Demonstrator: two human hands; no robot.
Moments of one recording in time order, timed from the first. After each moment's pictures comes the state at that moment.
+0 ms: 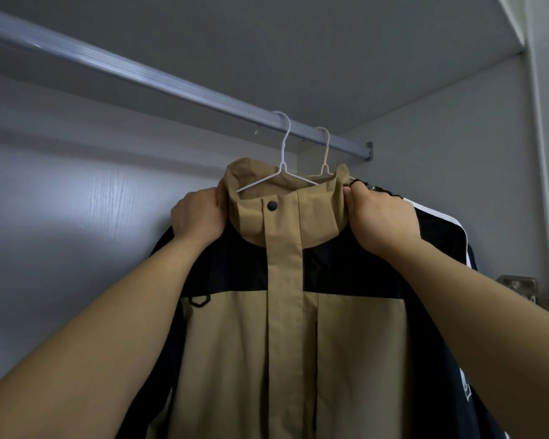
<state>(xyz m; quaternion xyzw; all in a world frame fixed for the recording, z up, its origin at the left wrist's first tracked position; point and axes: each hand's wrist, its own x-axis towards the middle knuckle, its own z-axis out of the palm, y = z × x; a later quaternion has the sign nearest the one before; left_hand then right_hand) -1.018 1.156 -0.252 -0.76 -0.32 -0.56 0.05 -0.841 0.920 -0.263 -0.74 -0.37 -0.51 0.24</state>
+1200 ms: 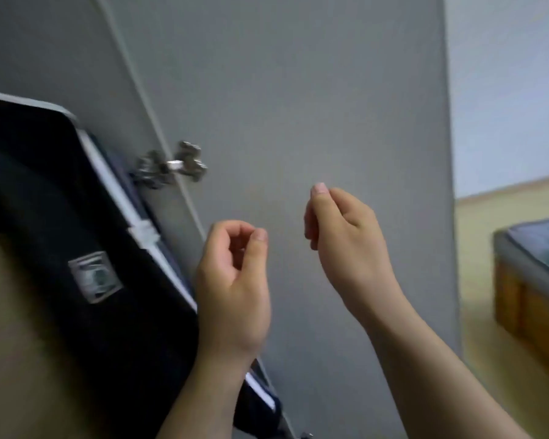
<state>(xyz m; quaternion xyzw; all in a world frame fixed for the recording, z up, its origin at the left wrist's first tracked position) -0.894 0.712 -0.521 -0.72 0.21 -0.36 -0.56 -0.898 0.580 -0.508 -0.65 -0.04 -0.36 0.67</state>
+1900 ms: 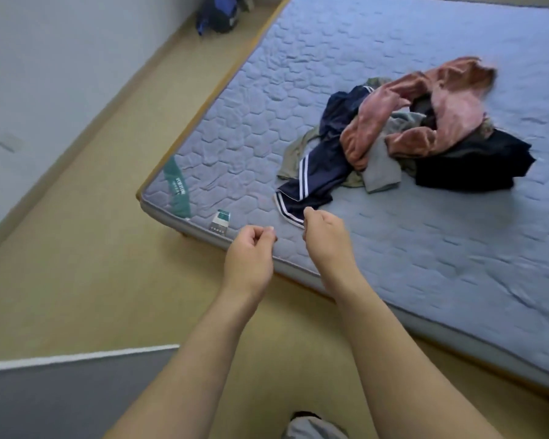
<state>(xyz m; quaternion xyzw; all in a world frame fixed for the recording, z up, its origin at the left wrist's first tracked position) -0.989 0.252 -0.449 -0.73 0.32 0.40 -0.44 -1.104 0.195 -0.447 -0.46 0.64 -0.33 0.52</state>
